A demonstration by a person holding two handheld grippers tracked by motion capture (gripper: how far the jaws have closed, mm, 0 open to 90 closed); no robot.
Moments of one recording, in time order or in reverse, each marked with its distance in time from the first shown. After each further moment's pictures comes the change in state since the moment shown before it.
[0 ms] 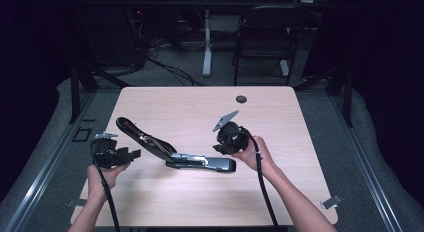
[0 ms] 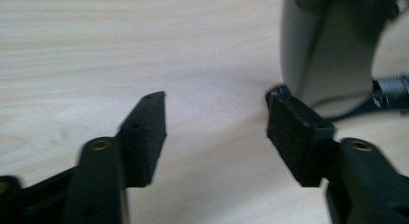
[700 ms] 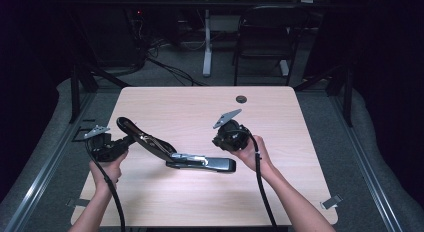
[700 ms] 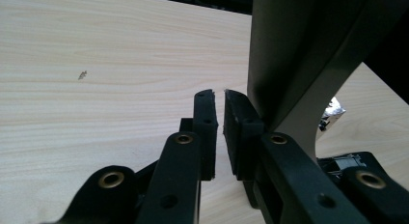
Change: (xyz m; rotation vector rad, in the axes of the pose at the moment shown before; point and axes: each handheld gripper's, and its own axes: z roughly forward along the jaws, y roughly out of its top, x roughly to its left) left arm -0.008 0.009 -0.004 -0.243 -0.077 -0.023; right arm 0.001 0.003 -0.005 -0.071 -0.008 0.034
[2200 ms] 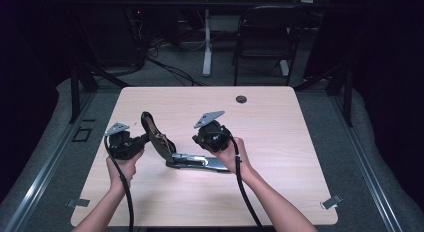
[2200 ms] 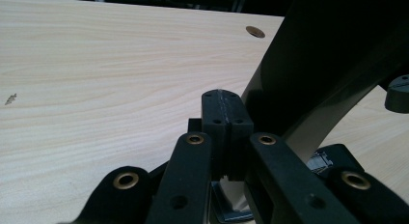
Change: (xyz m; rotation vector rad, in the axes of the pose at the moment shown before) left arm -0.039 0.003 0.025 0.014 -0.075 0.100; right arm 0.036 0.034 0.018 -0.131 0.004 0.013
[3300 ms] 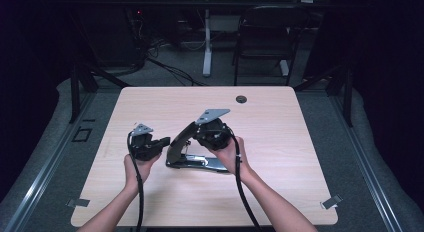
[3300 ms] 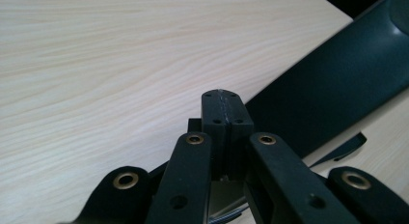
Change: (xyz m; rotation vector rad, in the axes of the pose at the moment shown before) left arm -0.031 -0.008 0.042 0.124 -0.039 0.137; right arm 0.001 0.005 -0.017 -0.107 0.003 0.038
